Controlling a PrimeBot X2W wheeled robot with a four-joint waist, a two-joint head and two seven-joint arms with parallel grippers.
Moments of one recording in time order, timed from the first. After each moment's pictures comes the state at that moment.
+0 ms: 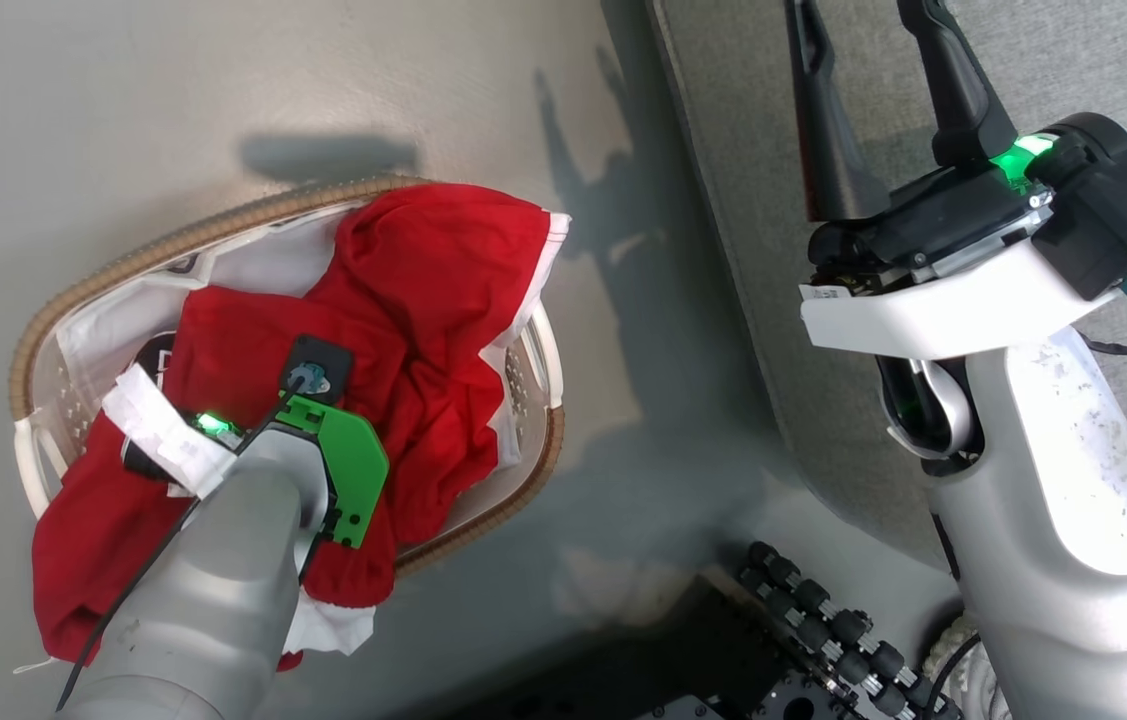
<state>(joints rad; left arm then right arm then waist) -0.83 0.08 -0.66 1.29 -0.30 -0.09 -0.07 -0.63 -0.05 0.21 -0.02 0.29 0.13 -0.26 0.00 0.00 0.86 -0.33</state>
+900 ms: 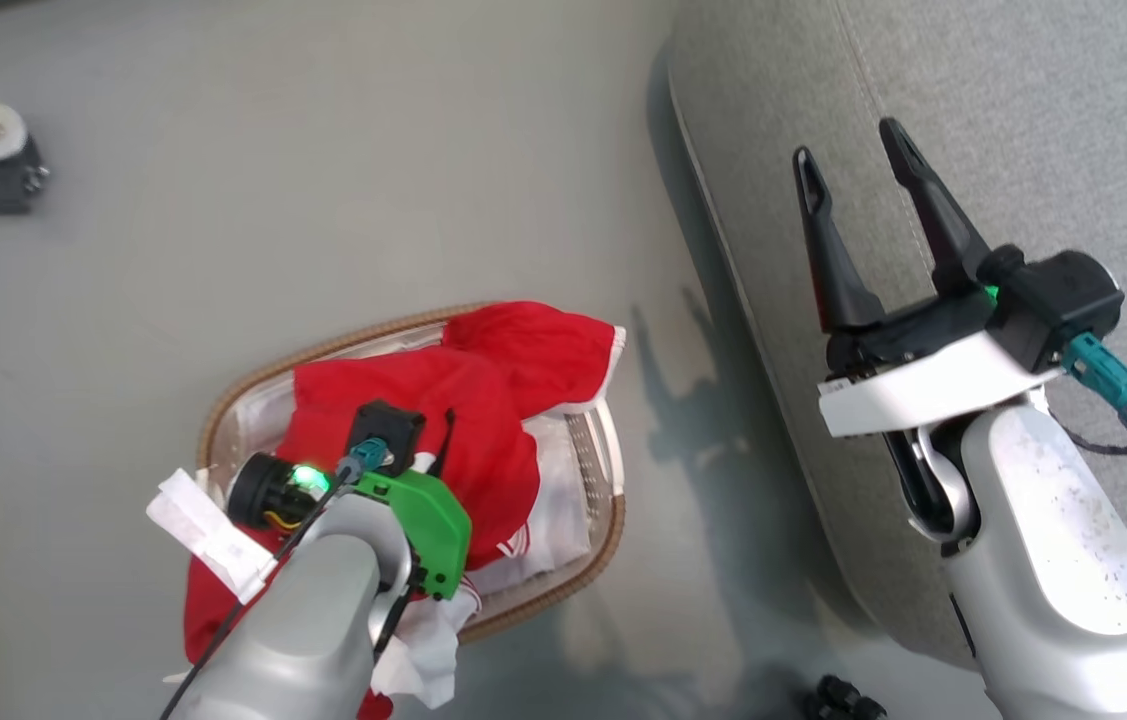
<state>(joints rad) -0.67 0.05 -0.71 1.09 -0.43 -0.12 -0.26 -0.48 -0.08 0.18 0.11 0.23 0.13 -0.26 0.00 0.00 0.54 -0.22</state>
